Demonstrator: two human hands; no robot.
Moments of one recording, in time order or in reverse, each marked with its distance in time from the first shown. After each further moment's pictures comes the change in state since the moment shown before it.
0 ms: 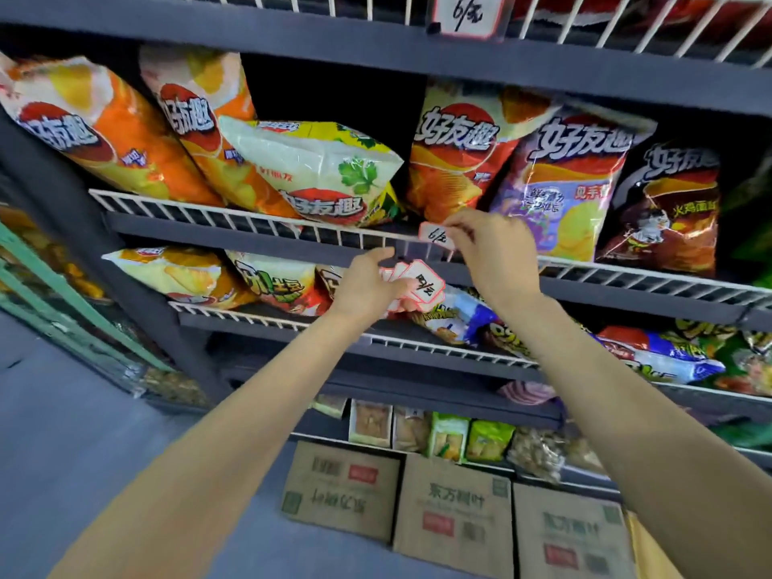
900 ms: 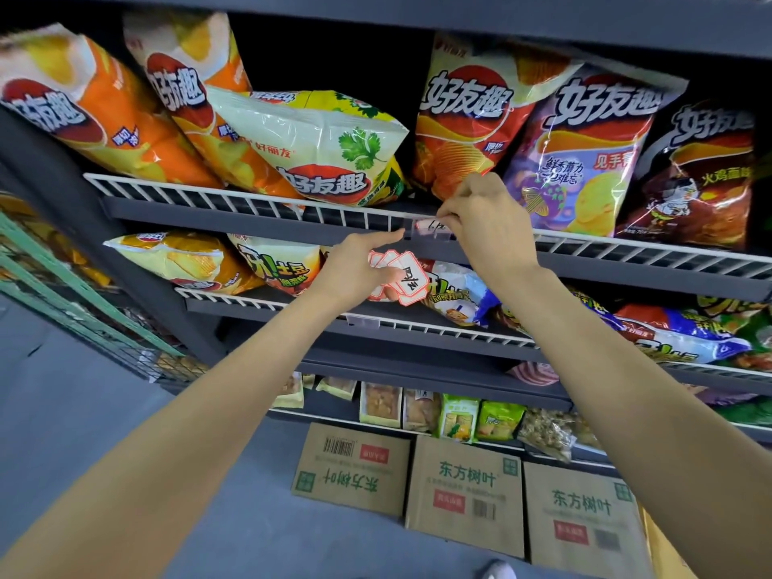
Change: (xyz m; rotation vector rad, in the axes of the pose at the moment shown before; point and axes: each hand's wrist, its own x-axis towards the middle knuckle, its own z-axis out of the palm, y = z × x) left_hand -0.003 -0.006 -0.026 0.309 -0.108 0.129; right_hand 0.009 0.002 0.020 -0.222 -0.055 -0.156
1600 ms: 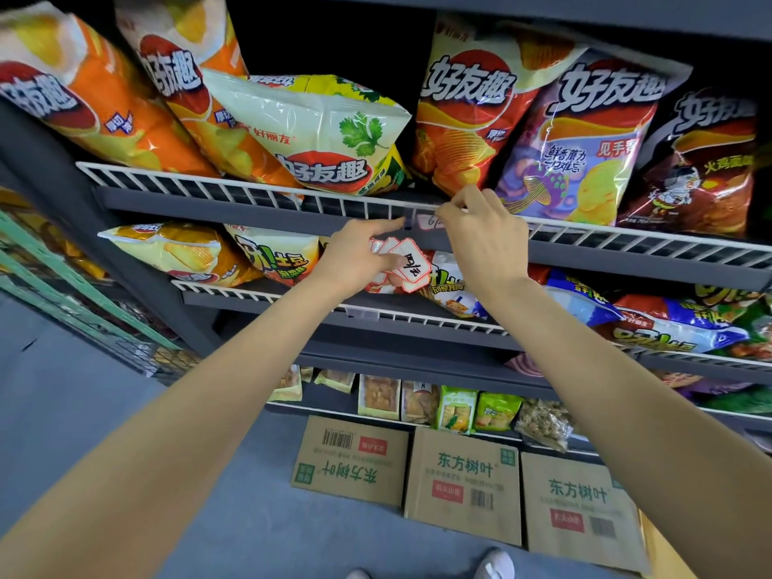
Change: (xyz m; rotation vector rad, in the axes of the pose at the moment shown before) left_hand 0.005 0.001 0.000 0.019 0.041 0.034; right_hand -0.022 -0.010 0.017 -0.217 0.137 -0.040
